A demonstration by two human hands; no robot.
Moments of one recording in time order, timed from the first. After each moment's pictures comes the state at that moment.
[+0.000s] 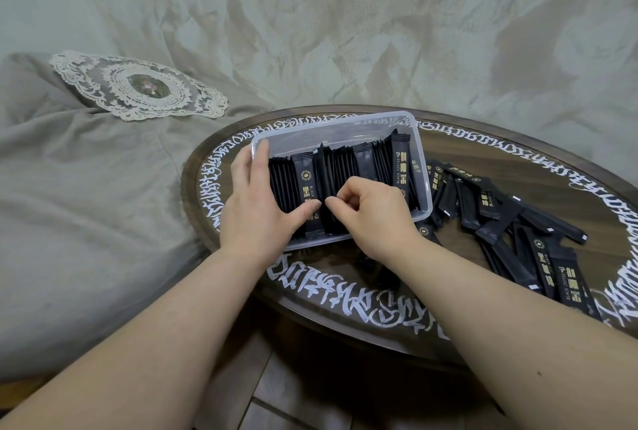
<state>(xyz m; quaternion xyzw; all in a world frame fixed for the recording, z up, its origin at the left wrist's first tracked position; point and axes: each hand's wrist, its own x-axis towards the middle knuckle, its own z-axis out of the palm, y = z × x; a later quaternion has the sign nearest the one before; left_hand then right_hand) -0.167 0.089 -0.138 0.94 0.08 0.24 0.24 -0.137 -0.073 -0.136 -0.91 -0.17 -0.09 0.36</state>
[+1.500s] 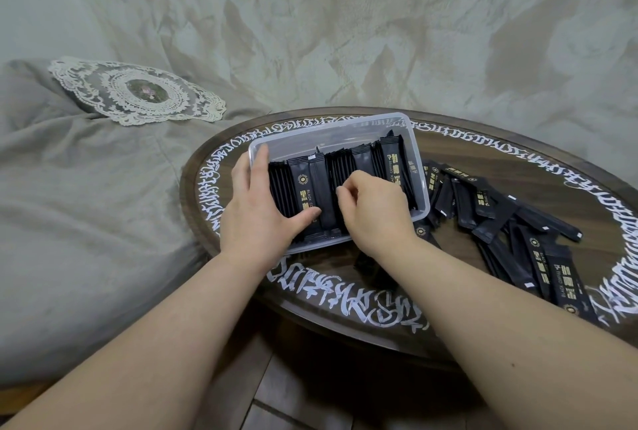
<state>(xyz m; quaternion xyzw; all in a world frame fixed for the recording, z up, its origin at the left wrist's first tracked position) -0.170 0.085 -0.137 0.94 0.08 0.23 0.24 -0.133 -0.069 -0.132 -0.93 -0.13 -0.15 0.30</state>
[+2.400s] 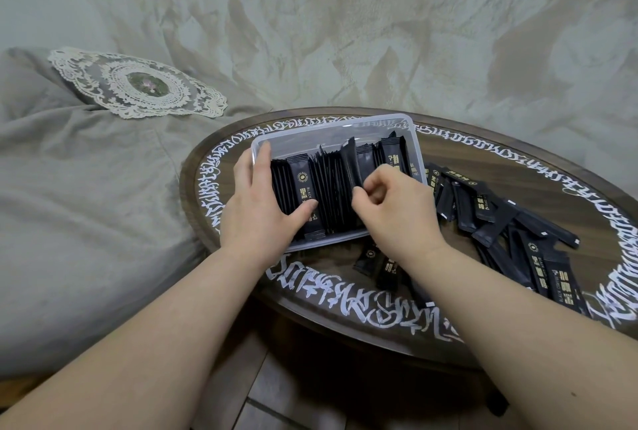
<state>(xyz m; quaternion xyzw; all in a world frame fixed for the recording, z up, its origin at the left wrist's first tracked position) -0.168 0.089 -0.139 0.94 0.09 0.23 0.23 -0.146 -0.087 -0.123 -0.90 -0.10 -0.16 0.40</state>
